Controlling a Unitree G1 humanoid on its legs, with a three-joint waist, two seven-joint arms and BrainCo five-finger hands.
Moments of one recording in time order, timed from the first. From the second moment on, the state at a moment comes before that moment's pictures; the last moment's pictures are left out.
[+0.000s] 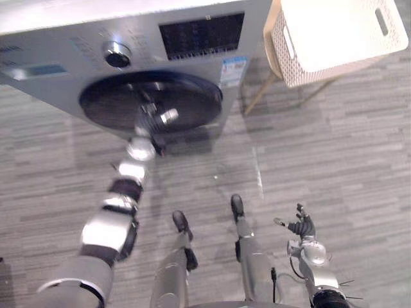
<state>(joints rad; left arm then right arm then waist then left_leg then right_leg) -0.95 0.45 -0.13 0.91 -0.12 -0.03 0.23 0.11 -0.09 -0.14 0.37 0.04 -0.11 -0.21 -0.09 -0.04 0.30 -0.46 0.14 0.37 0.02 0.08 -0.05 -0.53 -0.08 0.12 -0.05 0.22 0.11</state>
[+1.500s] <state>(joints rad) 0.09 0.01 0.17 0.83 -0.07 -0.08 0.20 0.05 -0.03 -0.19 0.80 -0.04 -0.03 -0.19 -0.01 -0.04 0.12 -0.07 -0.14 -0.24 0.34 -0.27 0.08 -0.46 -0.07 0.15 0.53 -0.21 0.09</state>
